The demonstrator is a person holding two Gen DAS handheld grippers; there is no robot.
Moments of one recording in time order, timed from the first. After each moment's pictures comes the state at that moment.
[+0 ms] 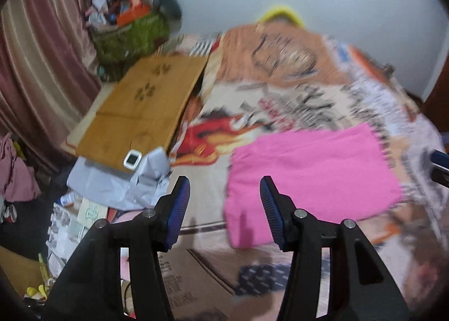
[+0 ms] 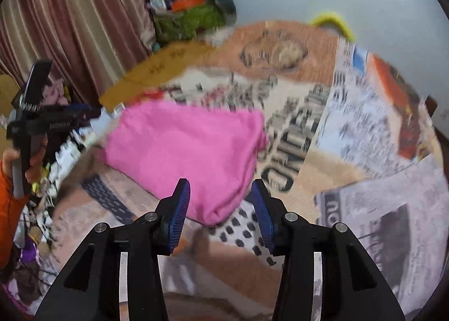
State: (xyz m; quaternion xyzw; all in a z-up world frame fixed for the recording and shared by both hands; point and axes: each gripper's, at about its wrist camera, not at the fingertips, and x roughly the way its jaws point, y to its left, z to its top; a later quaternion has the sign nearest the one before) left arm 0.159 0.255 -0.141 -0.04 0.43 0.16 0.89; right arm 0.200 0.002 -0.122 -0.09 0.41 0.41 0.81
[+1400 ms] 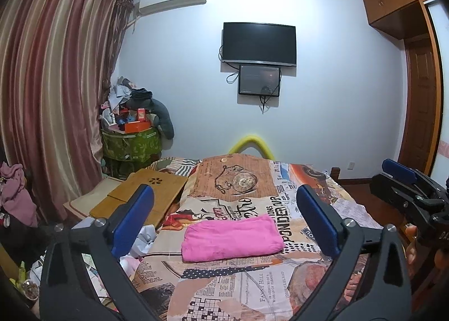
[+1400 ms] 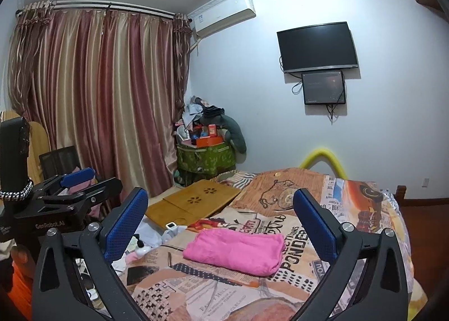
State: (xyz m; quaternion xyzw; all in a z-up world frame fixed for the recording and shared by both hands) left arm -0.057 0.101 0.019 -0.03 0.12 0.15 0.98; right arm 0.015 -0.058 0.034 0.02 0.11 0.41 0.90
